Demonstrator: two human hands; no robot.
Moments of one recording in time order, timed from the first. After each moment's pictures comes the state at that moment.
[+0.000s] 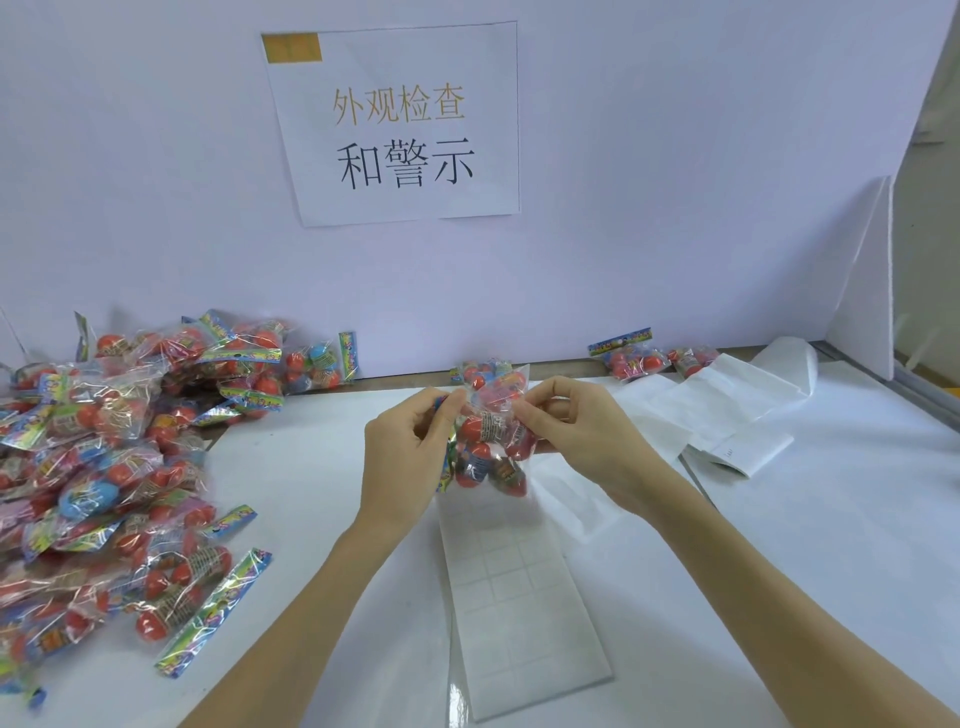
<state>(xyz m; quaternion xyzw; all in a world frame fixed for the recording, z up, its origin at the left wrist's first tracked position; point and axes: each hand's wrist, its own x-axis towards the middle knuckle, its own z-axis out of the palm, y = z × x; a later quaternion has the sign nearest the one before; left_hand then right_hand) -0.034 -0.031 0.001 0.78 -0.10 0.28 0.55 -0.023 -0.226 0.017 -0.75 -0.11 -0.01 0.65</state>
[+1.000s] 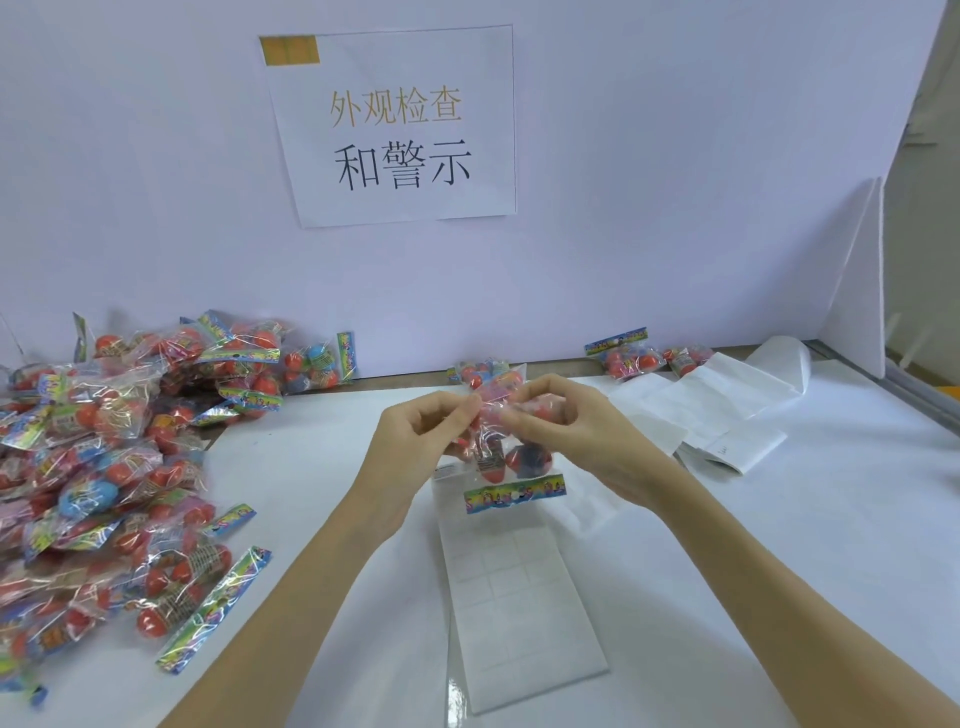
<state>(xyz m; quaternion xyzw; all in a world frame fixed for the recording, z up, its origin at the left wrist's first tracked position) -0.032 -0.027 0.009 0.71 -0.10 0.05 0.70 -0.027 -0.234 0.022 -0.74 -0.16 0.04 0.65</state>
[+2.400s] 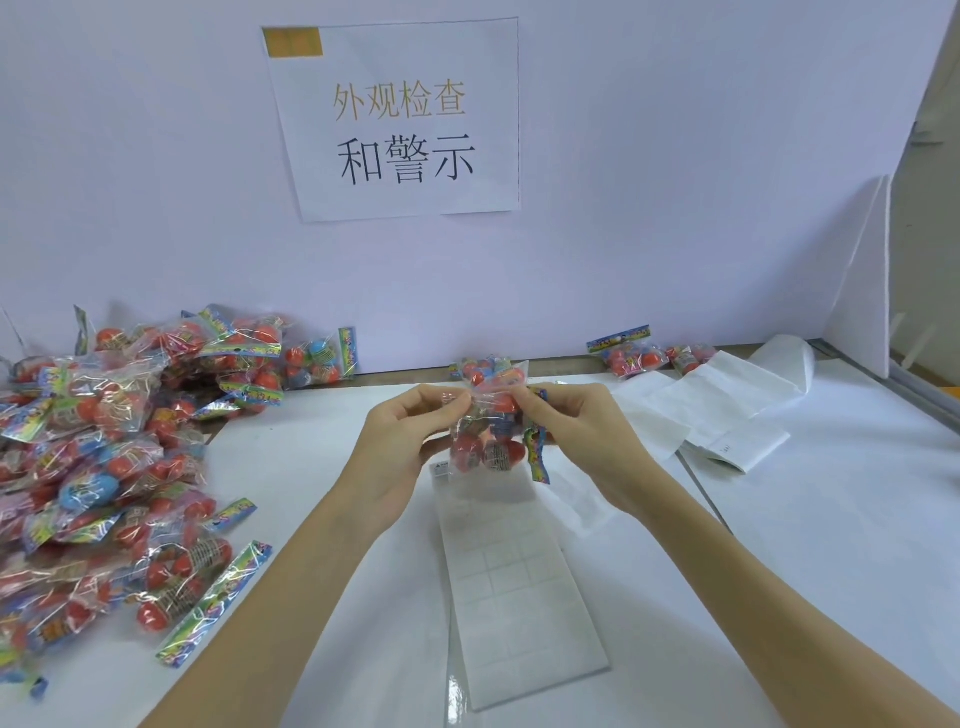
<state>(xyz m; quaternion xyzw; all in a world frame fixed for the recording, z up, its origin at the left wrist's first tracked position) -0.032 -0.017 0.015 0.64 -0.05 -0.01 0.77 -0.026 -0.223 0.013 -0.73 -0.13 -0.01 0.67</state>
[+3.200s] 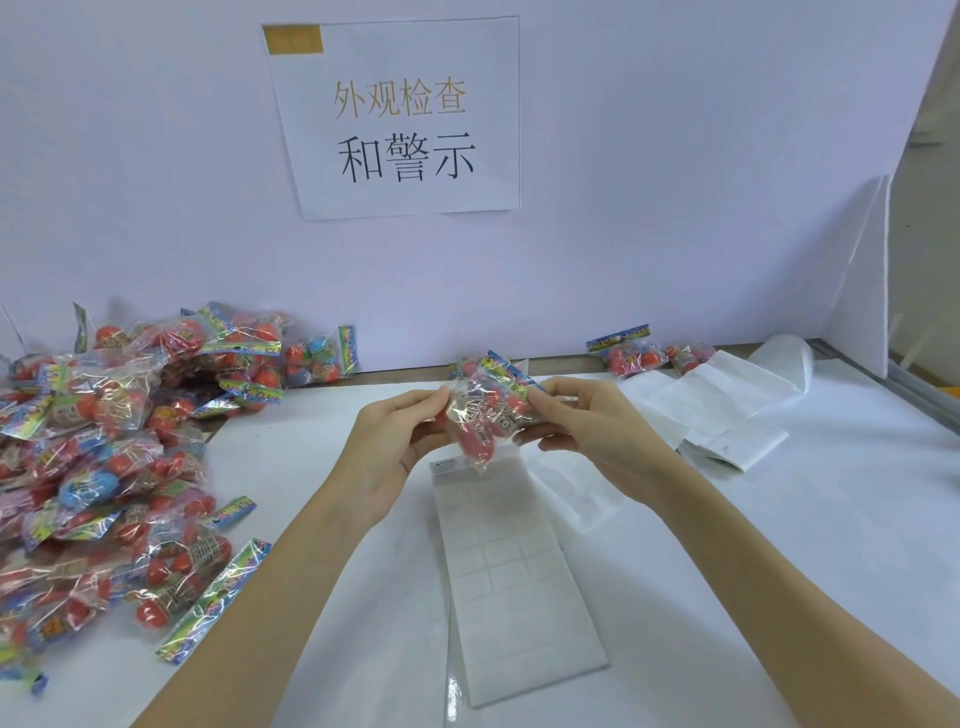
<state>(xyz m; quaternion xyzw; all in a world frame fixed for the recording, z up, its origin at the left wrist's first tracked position) -0.025 -0.011 0.013 0.60 -0.01 -0.02 0.80 -0.024 -0.237 0.021 -0.71 -0.11 0.06 0.69</state>
